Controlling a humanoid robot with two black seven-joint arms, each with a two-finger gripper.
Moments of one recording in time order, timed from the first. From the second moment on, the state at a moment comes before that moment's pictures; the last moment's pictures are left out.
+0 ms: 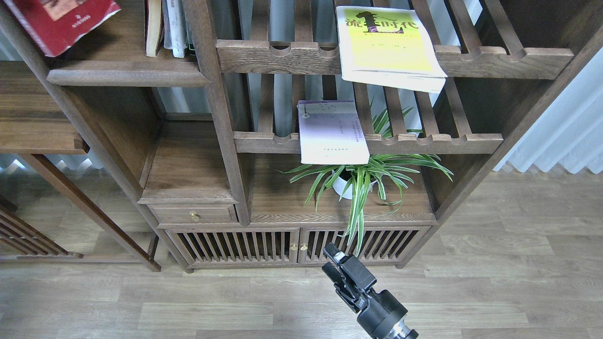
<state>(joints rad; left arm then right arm) -0.85 0.58 -1.29 -0.96 0.56 -0.49 0.07 -0.18 -0.13 0.84 1.24 0.19 0.58 -0.02</state>
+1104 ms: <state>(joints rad) -0.98 0.43 -1.25 -0.78 0.58 -0.49 0.06 -0.19 -0.12 0.84 1.24 0.20 0.58 -0.02</state>
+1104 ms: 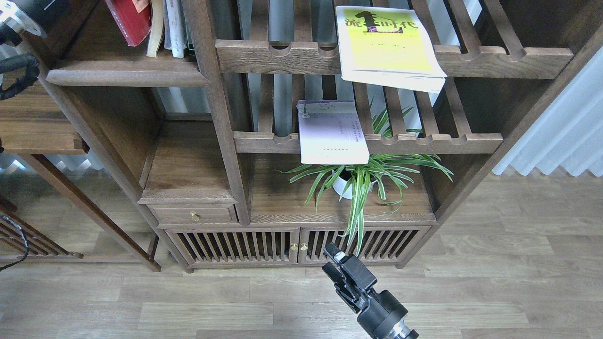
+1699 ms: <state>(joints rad) -1.09 0.42 -1.21 -0.58 0.63 -0.49 0.04 -0.18 -0.11 0.84 1.25 0.20 0.58 -0.02</state>
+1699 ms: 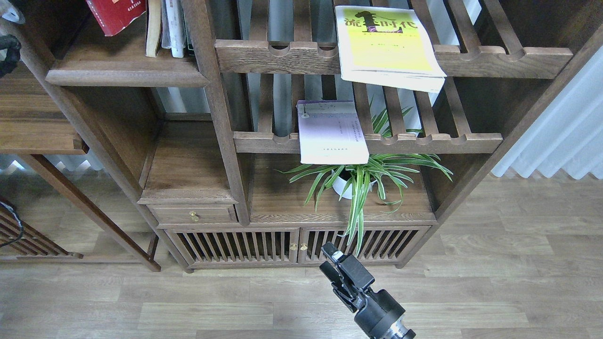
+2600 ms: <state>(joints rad) -1.14 0.39 -1.08 -0.51 0.70 -0.49 -0.05 -0.18 -0.11 0.85 1.25 0.20 0.58 -0.02</state>
